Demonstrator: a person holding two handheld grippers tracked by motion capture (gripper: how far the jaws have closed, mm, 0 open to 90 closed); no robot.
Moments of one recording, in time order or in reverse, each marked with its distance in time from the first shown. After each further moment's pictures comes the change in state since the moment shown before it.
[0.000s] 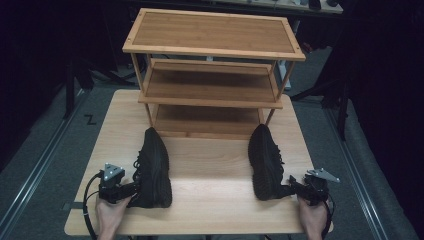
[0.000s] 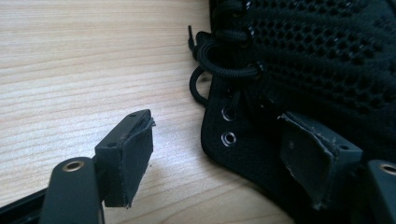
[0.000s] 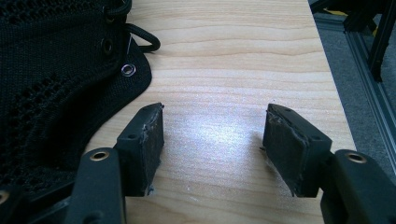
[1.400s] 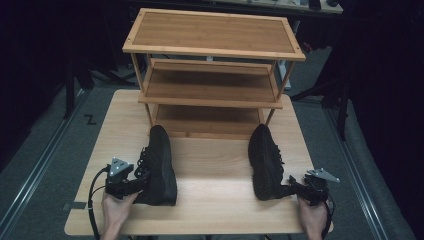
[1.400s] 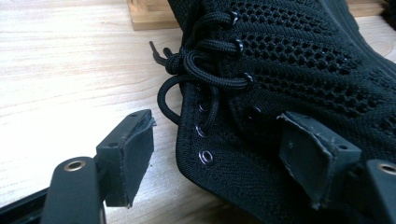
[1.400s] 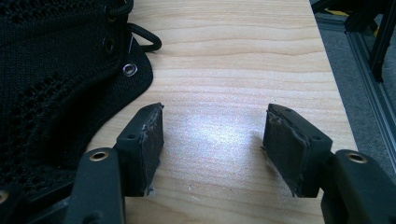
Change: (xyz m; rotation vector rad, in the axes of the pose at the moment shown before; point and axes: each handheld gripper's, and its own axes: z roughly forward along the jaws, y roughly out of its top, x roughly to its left) left arm -0.022 0.023 -0.003 -0.036 -0.075 0.035; right arm 0.000 0.000 0.000 -0.007 0.002 -0.008
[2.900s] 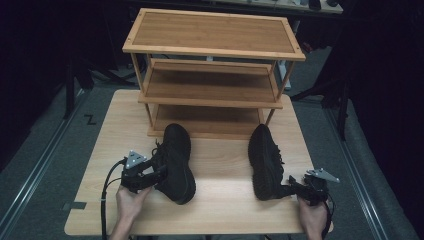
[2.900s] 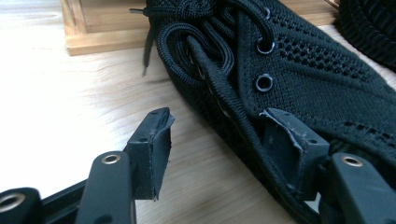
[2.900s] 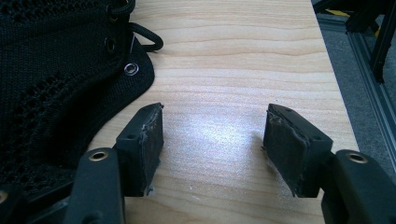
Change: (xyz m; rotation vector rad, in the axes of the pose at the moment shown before) left arm -0.035 0.025 0.019 0.003 -0.094 0.033; right arm 0.000 0.000 0.000 0.003 0.006 -0.002
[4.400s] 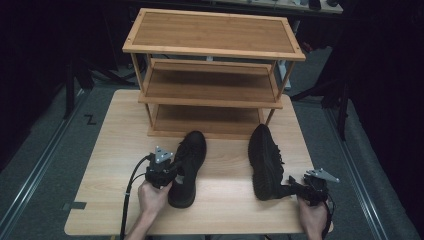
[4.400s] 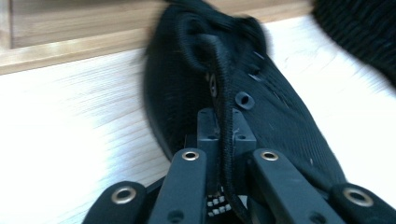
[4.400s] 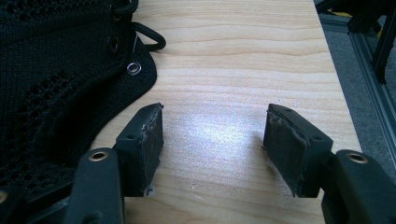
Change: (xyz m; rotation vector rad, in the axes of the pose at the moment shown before) left arm -0.052 0.023 0.028 0.052 -0.019 0.018; right arm 0.001 0.000 -0.001 0.005 0.005 0.001
